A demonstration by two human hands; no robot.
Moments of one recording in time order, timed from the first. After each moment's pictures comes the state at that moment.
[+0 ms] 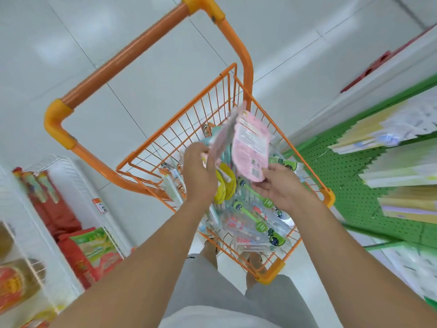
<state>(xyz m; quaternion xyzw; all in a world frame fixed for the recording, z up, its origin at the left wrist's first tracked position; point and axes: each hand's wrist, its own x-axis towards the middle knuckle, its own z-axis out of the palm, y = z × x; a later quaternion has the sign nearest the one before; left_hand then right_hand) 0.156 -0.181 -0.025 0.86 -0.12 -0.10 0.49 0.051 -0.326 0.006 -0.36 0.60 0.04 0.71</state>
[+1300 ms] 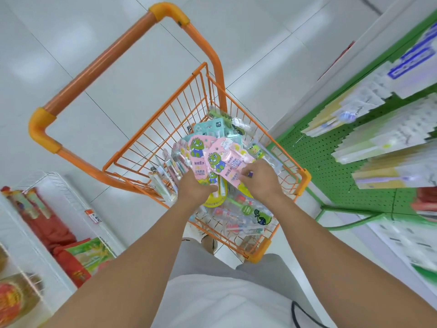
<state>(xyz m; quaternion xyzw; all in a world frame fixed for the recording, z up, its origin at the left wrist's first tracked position) 0.120 -0.161 -0.028 0.84 -0.05 -0.41 0.34 0.004 -0.313 0.000 -0.81 0.44 0.13 0.36</state>
